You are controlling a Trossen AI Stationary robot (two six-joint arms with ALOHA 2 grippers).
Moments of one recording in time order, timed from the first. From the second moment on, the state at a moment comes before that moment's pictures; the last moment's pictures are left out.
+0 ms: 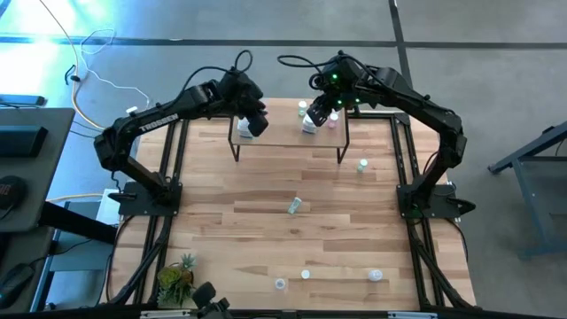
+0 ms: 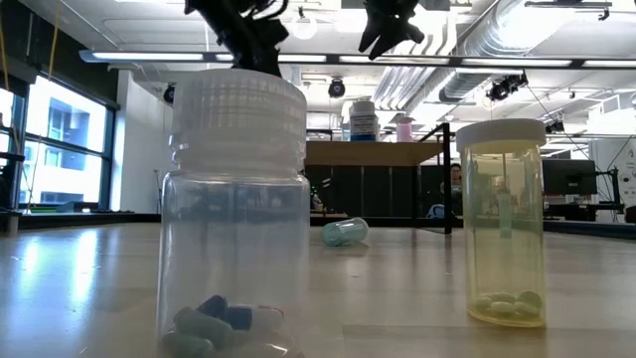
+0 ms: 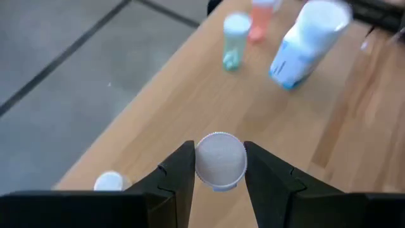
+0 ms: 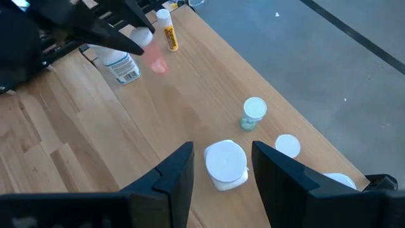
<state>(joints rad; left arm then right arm) 0.68 1.52 1.43 -0.67 -0.03 0.01 -0.45 1.69 2.00 -1.13 0.09 0.20</state>
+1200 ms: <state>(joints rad) 0.68 1.64 1.43 -0.70 -0.04 0.06 -0.45 1.69 2.00 -1.18 0.09 0.23</state>
